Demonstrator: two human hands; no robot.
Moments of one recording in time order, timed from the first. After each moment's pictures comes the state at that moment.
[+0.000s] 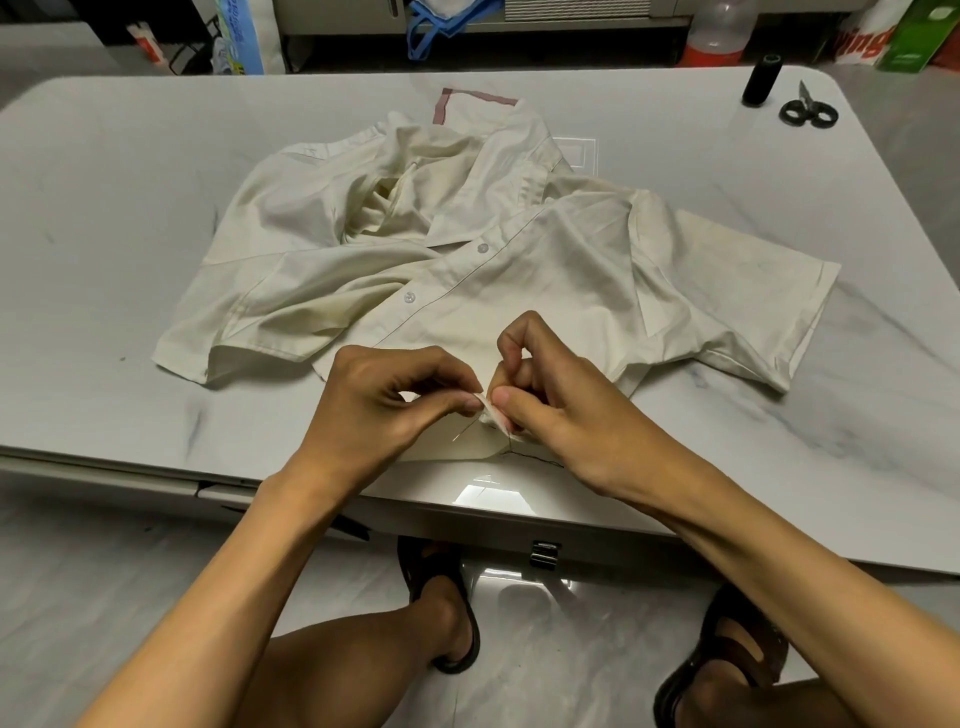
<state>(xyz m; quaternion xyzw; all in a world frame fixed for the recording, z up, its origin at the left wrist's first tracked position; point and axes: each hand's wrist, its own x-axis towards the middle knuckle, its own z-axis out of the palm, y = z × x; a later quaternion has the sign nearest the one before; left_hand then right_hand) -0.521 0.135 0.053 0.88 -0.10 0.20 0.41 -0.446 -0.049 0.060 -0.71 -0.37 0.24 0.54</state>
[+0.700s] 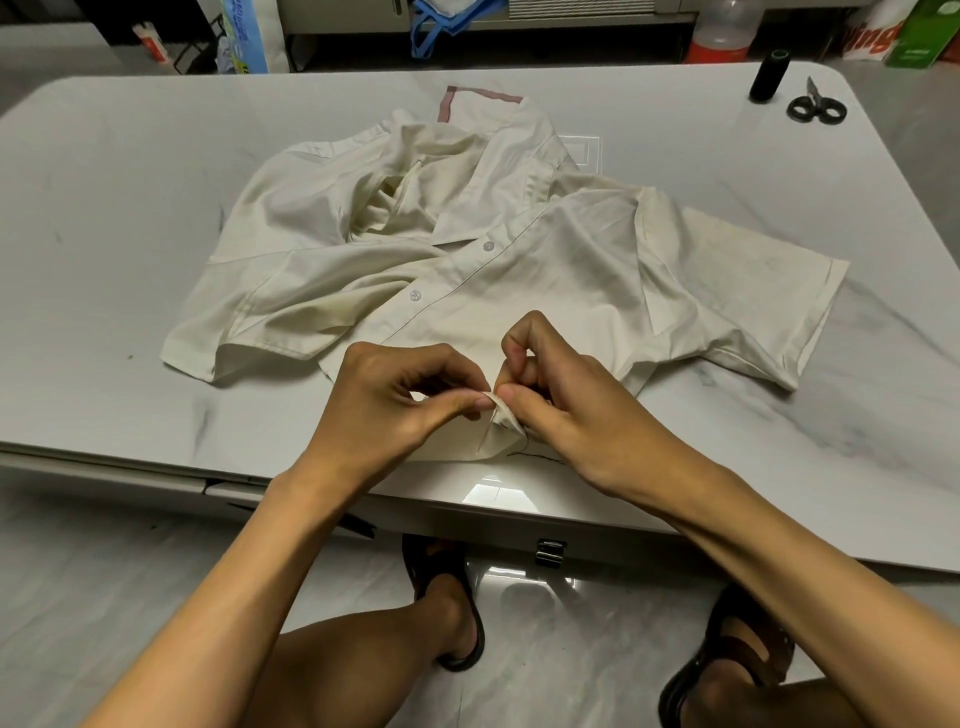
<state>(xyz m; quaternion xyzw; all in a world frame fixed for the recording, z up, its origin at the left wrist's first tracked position) -0.522 0.131 0.058 0.87 -0.07 0.16 0.45 -0.446 -0.049 0.061 -0.74 -0.39 0.22 0.51</state>
